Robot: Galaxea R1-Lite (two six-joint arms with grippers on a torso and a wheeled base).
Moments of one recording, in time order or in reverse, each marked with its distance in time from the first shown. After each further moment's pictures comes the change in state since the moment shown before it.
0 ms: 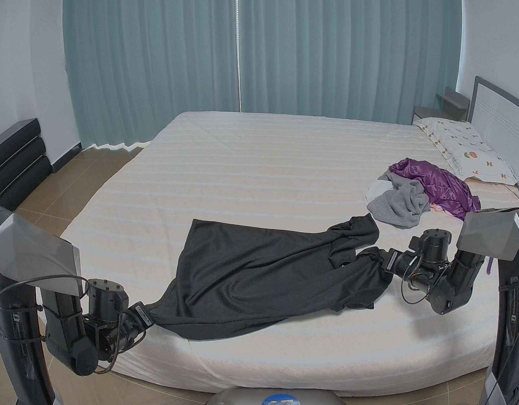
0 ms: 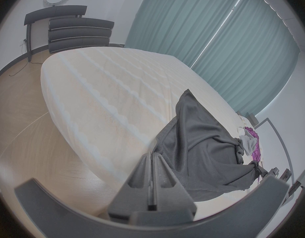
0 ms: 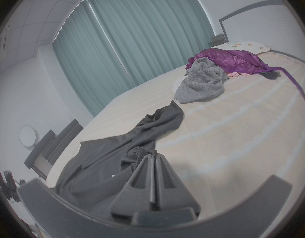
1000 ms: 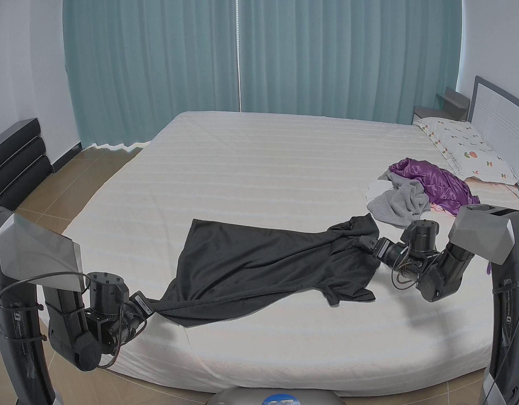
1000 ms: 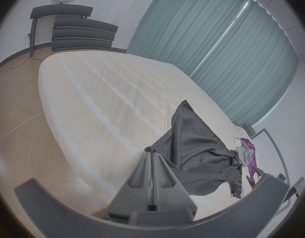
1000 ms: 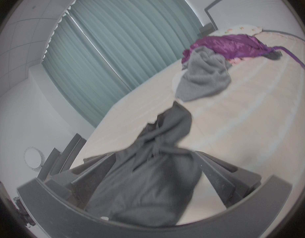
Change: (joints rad) left arm 0.006 0.010 -0.054 -0.027 0.021 -0.039; right arm 0.018 0.055 -0.217 0.174 -0.003 0.171
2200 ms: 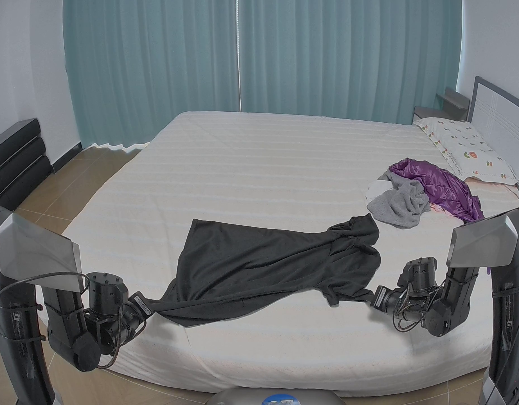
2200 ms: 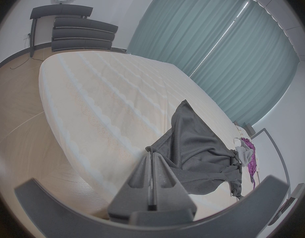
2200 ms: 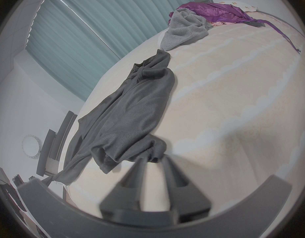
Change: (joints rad) left arm -0.001 -0.006 0.008 0.000 0.001 0.001; right arm 0.081 -0.048 0.384 -0.046 0.016 0.019
